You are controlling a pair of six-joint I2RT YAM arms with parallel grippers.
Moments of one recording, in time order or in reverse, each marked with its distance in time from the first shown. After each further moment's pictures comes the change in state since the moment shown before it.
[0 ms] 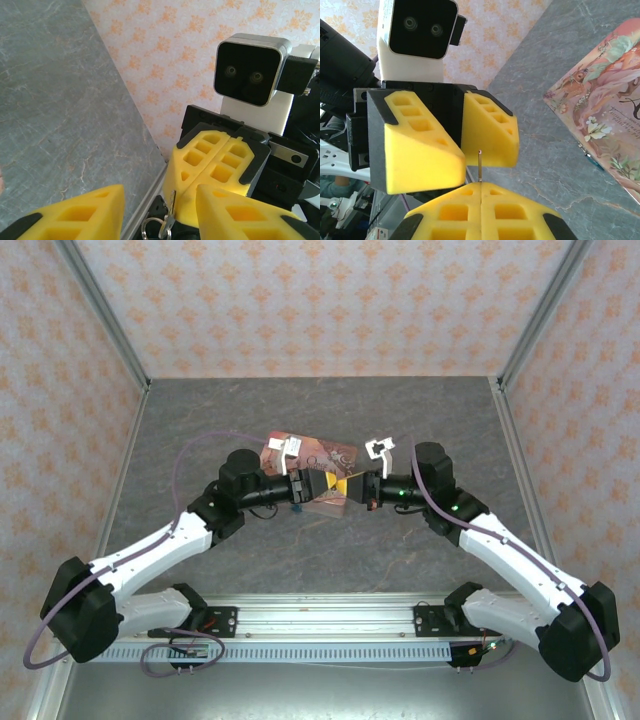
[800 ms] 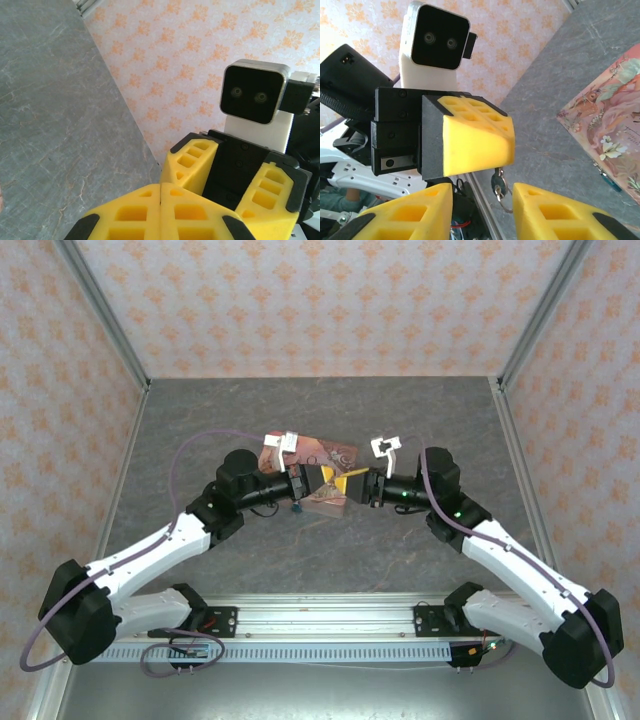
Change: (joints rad) left arm -0.012 -0.021 0.006 0.028 -0.082 -0.013; right arm 0.006 -0.046 -0.045 0.131 0.023 0.095
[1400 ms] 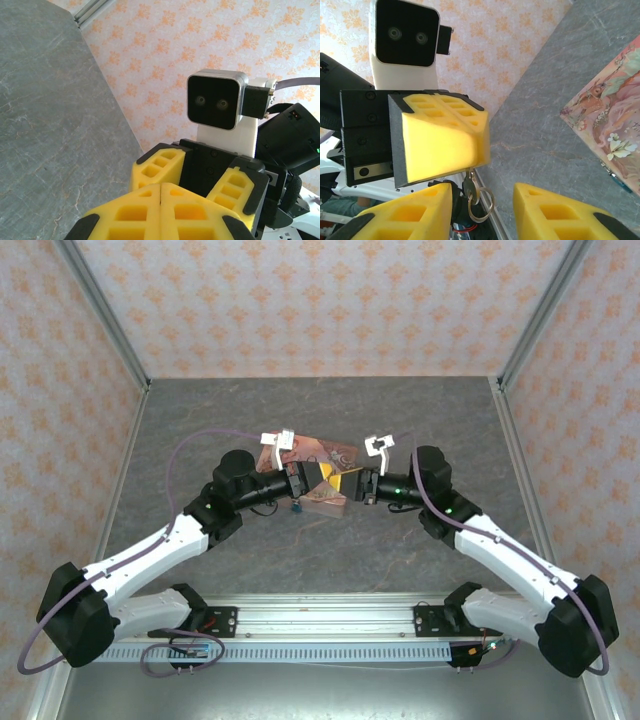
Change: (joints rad) left arm 0.000 -0.014 0.000 0.016 -0.023 -0.011; right arm 0.018 0.072 -0.009 0.077 -0.001 0.060
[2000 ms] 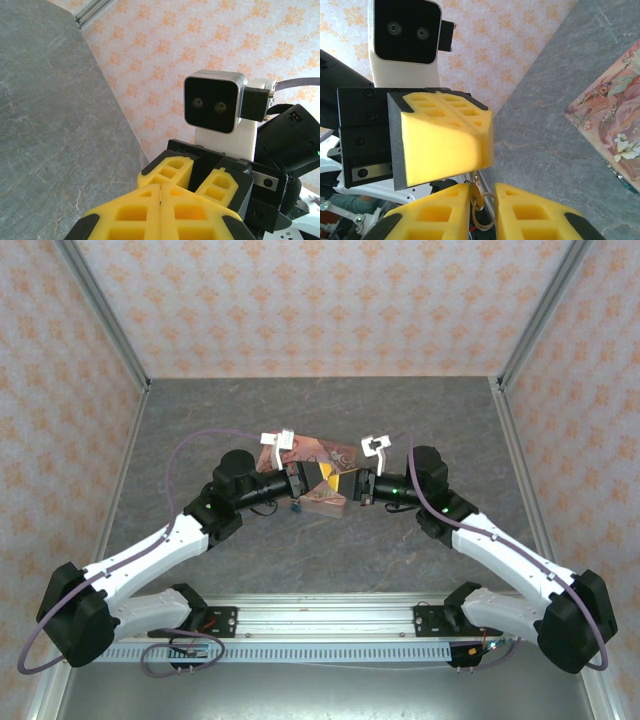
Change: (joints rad) left arm 0.000 0.000 0.000 -0.001 -0.004 0.000; right arm 0.011 0.018 0.000 0.027 0.000 0.009
